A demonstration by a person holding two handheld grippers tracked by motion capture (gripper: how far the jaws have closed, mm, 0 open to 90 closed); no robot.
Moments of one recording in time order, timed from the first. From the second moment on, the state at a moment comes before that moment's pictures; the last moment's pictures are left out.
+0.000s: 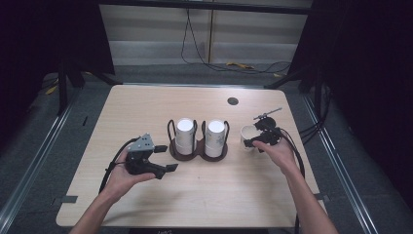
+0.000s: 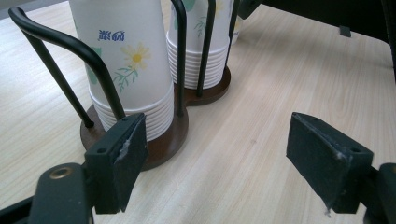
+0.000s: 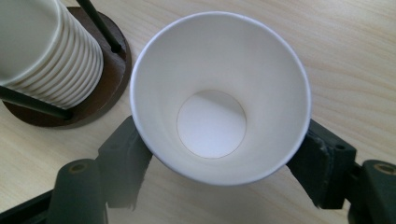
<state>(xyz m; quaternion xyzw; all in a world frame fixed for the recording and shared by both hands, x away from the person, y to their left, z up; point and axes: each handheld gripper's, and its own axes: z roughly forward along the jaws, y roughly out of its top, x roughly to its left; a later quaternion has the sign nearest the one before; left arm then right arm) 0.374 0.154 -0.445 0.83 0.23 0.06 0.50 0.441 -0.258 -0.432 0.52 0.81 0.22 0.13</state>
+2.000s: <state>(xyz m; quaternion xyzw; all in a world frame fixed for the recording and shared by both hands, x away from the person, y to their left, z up) 0.351 0.202 -0.479 0.81 0.35 0.07 0.46 0.297 -0.266 -0.453 0.53 0.75 0.35 0.21</state>
